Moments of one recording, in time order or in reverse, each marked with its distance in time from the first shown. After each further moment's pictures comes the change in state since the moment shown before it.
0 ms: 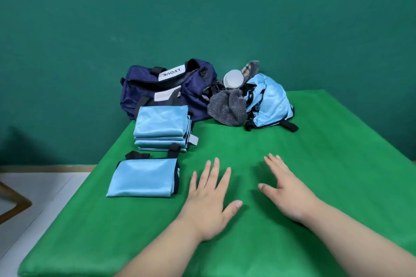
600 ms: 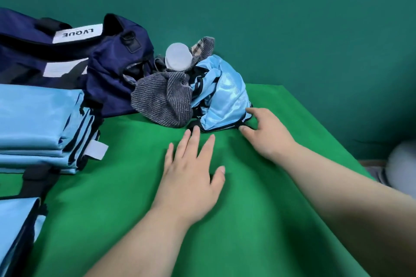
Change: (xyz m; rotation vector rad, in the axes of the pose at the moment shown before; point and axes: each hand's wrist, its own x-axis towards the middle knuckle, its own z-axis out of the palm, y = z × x) left_hand 0.186 0.061 0.019 -0.224 0.294 -0.025; right_hand 0.174 0.094 -0.093 -0.240 0.236 0.166
